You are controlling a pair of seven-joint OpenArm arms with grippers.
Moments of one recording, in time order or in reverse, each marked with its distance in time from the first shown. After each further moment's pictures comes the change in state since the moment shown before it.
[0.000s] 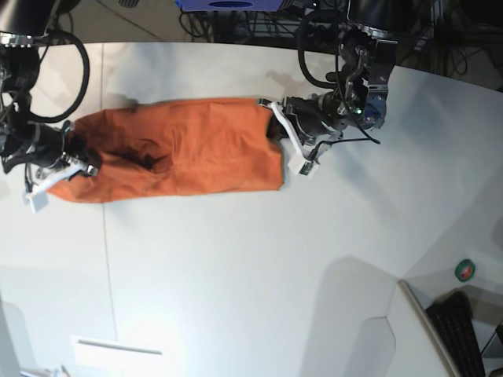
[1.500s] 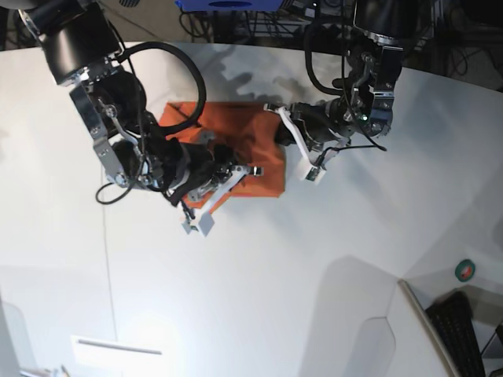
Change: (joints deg) left arm -1.3 -1.6 -0.1 -0.2 0.7 0.0 0.3; right arm 13.4 -5.4 -46.1 -1.5 -0.1 -21.1 7.0
